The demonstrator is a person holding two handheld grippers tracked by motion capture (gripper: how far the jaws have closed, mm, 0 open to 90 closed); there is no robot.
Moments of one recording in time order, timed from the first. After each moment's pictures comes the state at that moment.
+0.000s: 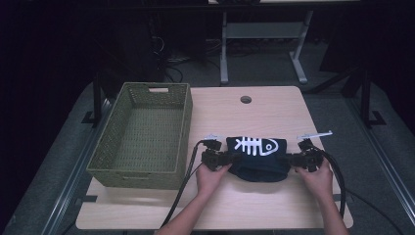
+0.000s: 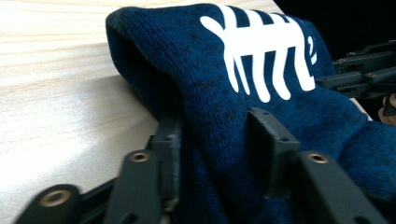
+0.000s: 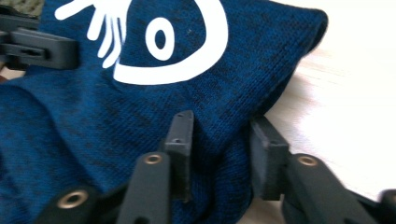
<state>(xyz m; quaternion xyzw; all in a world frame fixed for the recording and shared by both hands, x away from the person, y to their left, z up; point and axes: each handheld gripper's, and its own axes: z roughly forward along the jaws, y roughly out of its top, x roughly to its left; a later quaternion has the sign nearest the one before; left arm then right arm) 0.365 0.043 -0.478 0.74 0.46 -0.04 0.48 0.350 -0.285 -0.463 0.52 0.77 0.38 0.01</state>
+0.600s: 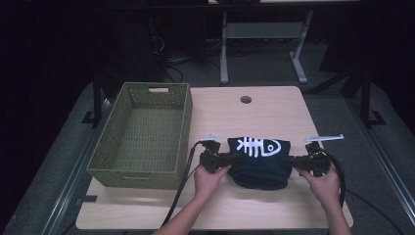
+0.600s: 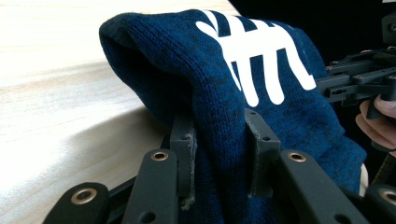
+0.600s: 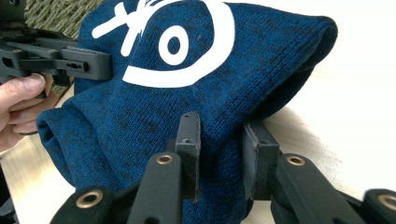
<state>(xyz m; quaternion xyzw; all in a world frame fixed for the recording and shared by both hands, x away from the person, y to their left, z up) 0.348 0.047 -0.457 0.74 0.44 -0.06 0.51 0.323 -0.289 -0.440 0.51 0.74 0.43 -0.02</state>
